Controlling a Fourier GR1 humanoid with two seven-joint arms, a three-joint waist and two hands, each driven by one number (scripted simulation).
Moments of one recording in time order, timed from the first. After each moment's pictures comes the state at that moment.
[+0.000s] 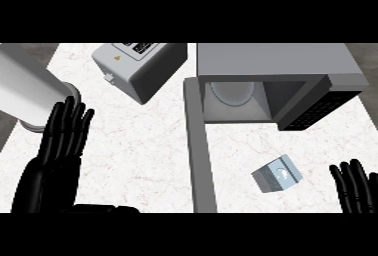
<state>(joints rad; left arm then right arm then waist) 0.10 0.01 -0.15 -2.08 0.02 0.07 0.03 0.54 -0.03 0.23 -2.35 0.08 0.02 -0.08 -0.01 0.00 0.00</state>
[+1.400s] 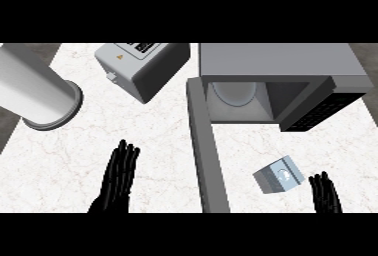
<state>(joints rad) 0.32 0.02 -0.53 -1.97 -0.05 0.30 -0.25 0.54 -0.01 0.09 -1.75 0.07 -0.03 -0.59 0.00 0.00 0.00</state>
